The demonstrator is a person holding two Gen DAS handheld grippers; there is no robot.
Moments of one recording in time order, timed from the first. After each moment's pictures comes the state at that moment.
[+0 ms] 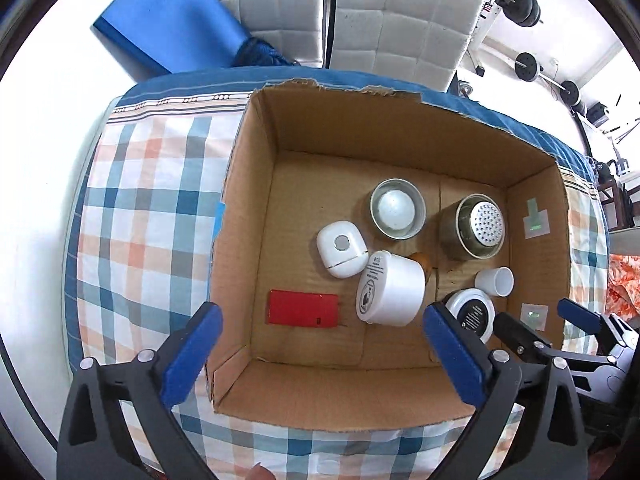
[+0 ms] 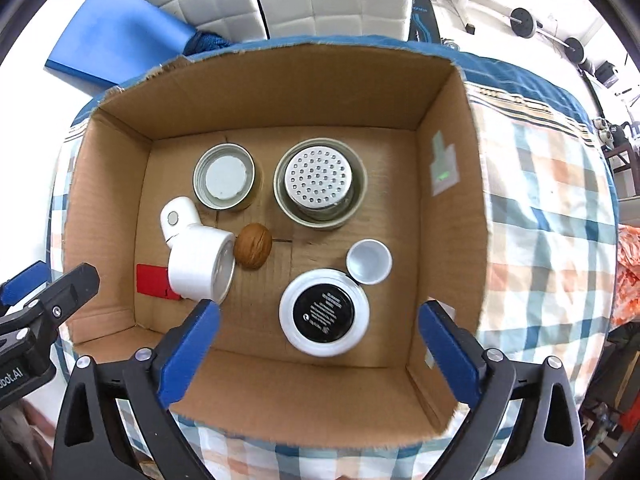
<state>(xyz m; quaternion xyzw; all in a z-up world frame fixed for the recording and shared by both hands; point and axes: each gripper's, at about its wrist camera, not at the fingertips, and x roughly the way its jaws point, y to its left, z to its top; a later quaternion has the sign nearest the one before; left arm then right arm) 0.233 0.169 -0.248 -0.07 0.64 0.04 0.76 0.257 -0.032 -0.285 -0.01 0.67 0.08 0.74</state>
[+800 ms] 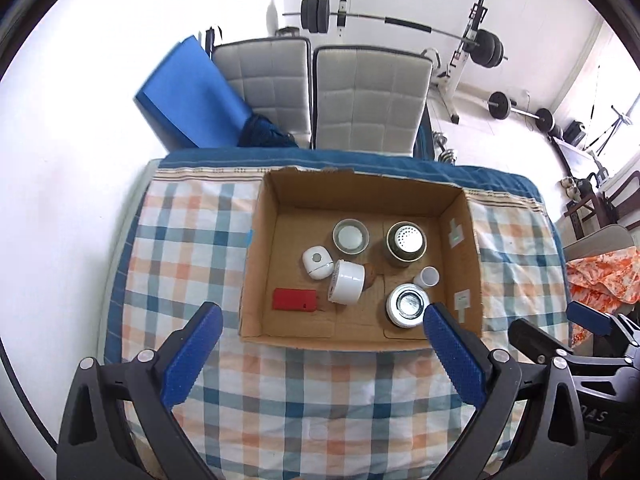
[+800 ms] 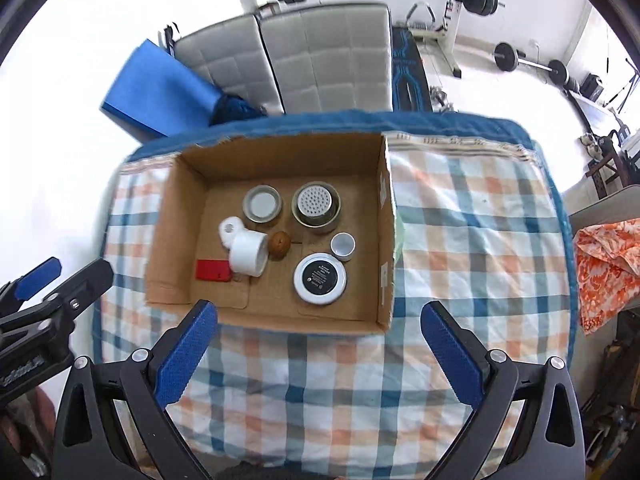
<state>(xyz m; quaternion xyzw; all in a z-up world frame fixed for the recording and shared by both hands) 0.140 0.128 -0.095 -0.04 0.54 0.04 0.84 0.156 -0.090 -0.114 0.03 0.58 0.10 0.81</state>
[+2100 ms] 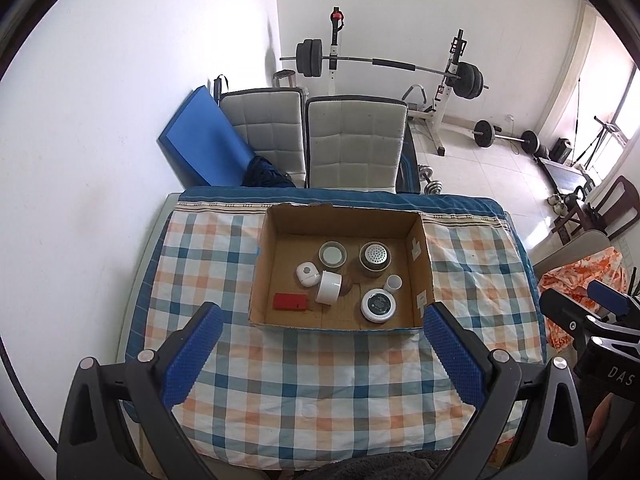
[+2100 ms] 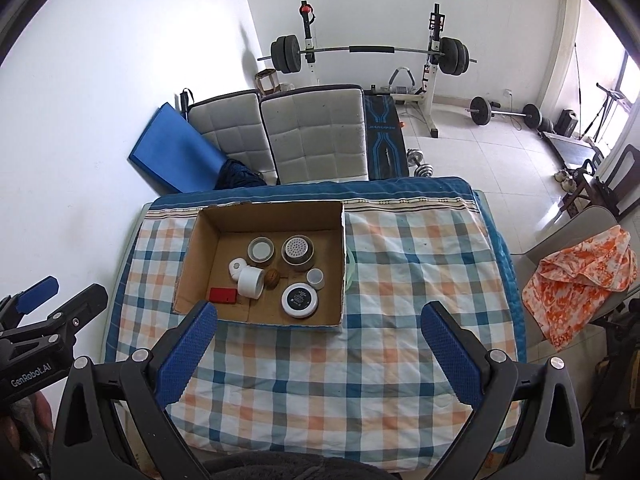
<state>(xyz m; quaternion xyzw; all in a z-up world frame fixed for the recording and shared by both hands) 0.063 0.095 0.004 -0.04 0.49 0.04 0.87 0.074 -0.148 0.012 0.03 0.49 0.08 0.87</state>
